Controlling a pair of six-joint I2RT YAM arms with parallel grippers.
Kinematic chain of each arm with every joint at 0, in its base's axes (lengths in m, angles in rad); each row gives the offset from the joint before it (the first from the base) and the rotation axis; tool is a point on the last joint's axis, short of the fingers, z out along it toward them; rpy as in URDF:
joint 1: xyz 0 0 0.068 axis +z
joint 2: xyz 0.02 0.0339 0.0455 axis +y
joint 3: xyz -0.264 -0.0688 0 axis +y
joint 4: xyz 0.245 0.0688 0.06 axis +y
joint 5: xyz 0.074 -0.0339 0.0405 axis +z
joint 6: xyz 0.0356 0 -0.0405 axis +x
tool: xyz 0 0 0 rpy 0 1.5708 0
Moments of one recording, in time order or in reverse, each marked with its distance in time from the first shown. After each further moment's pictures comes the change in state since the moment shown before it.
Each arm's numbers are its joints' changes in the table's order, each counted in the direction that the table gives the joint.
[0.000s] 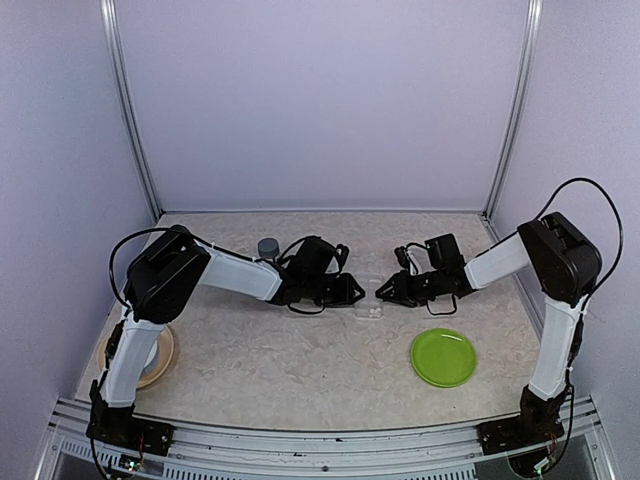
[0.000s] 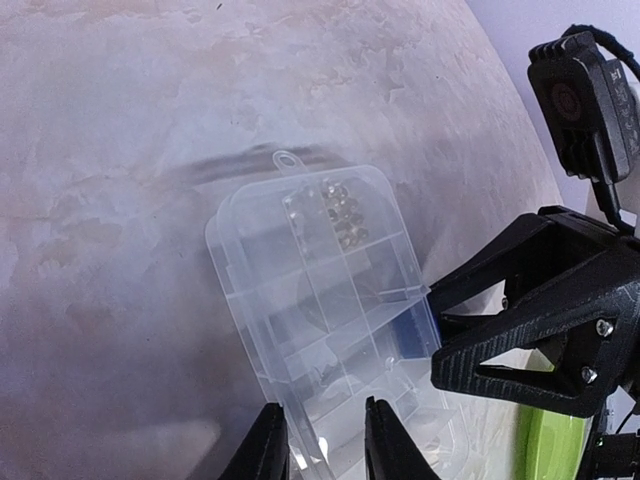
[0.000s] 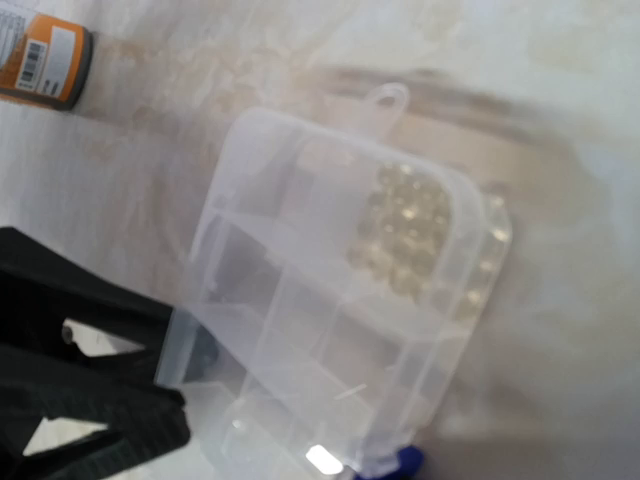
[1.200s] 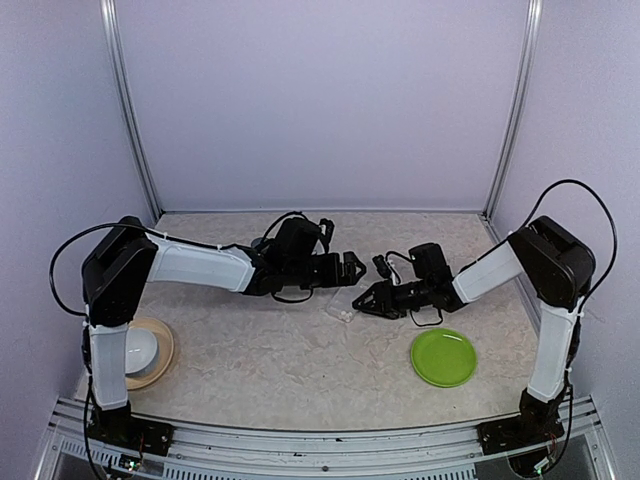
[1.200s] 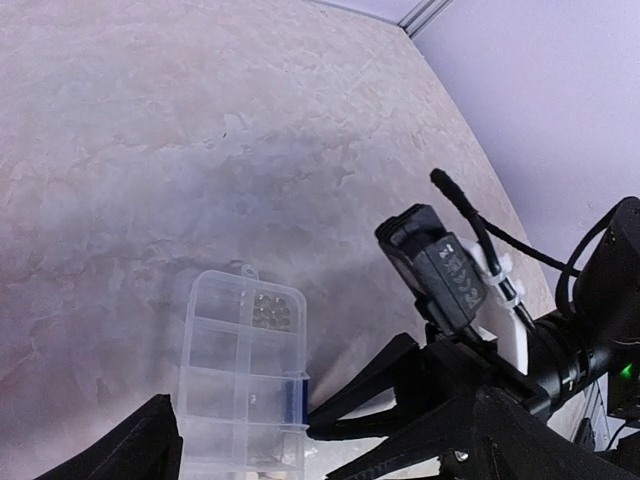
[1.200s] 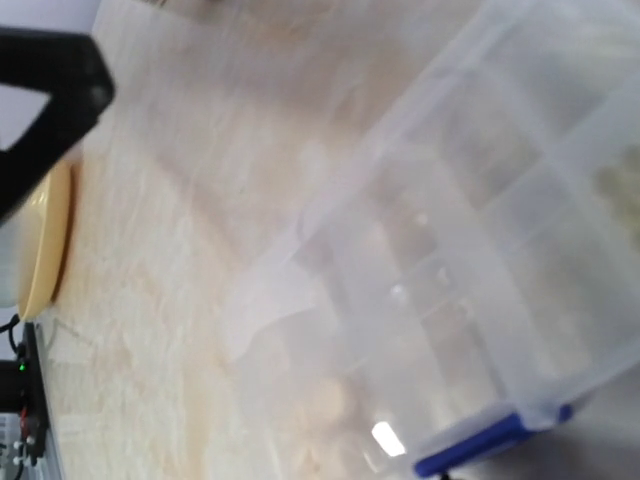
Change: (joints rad) left arm -0.018 -0.280 0.164 0.027 0.170 0.025; right arm 0.127 0.002 0.057 -0.172 0.095 0.107
